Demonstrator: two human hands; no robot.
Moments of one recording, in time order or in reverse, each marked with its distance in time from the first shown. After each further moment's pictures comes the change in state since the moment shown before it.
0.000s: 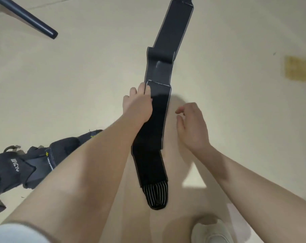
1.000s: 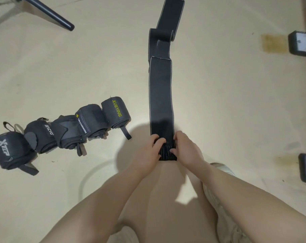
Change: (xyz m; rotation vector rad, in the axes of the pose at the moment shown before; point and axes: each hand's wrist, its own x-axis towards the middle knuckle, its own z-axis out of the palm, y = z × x) left_hand -0.232 -0.029 0.096 -0.459 -0.094 0.386; right_hand -0.172 -0.028 0.042 -0.142 -0.398 0.275
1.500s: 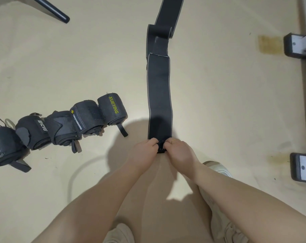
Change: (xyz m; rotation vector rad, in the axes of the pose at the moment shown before) left_hand 0.011 -0.009 0.009 0.333 -0.034 0.149; right_hand -0.006 -0.003 0.008 -0.322 -0.004 -0.363
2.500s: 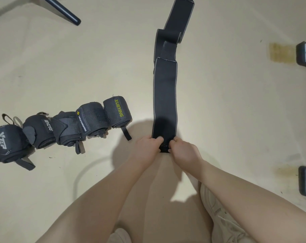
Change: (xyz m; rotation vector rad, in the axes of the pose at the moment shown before) left_hand 0.014 0.001 -0.025 0.014 -0.041 -0.160; right_hand 0.019 0.007 -0.013 -0.092 -0.116 0.127
